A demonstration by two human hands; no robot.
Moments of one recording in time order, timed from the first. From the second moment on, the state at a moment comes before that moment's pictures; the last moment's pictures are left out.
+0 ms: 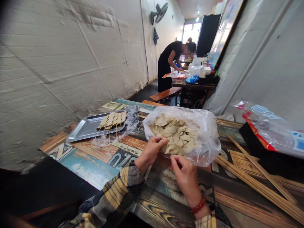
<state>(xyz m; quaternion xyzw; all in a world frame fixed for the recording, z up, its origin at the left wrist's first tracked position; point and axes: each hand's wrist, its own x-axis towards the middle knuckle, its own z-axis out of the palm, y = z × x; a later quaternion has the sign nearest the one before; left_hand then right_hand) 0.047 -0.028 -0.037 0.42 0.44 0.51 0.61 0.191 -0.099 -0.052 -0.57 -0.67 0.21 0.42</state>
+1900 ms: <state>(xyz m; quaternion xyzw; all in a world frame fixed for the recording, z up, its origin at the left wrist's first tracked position) 0.016 -0.003 -0.024 0.45 0.47 0.61 0.44 0.216 -0.088 -0.041 -0.59 -0.55 0.24 0.54</state>
